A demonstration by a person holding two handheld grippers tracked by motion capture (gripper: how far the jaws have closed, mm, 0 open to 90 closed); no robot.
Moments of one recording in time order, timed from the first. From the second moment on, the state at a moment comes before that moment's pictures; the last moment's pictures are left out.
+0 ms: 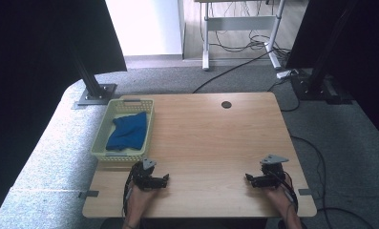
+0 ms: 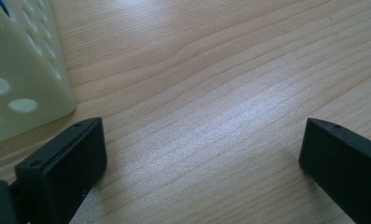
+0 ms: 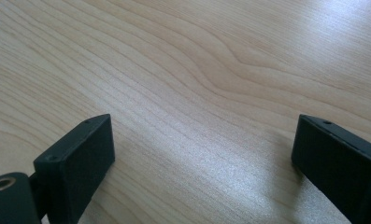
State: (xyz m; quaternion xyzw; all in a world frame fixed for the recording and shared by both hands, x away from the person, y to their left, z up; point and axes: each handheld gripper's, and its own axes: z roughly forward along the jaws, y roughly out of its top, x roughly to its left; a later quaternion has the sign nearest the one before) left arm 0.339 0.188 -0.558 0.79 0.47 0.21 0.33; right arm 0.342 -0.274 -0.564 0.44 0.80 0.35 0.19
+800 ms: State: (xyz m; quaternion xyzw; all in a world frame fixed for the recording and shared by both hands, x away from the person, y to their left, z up) left arm 0.334 0.187 -0.532 0.79 0.45 0.20 0.35; right arm 0.342 -0.274 -0.564 0.44 0.80 0.35 0.19
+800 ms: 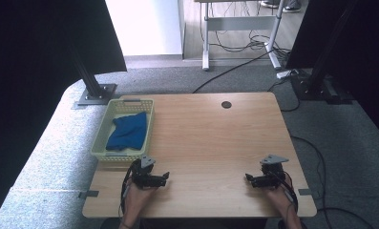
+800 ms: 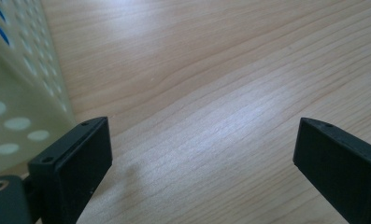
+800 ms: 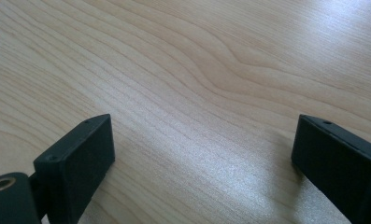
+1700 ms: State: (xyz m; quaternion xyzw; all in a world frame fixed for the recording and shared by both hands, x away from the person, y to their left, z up) left arm 0.351 0.198 -0.471 0.79 0.44 0.21 0.37; right arm 0.342 -0.274 -0.564 0.44 0.81 0.35 0.19
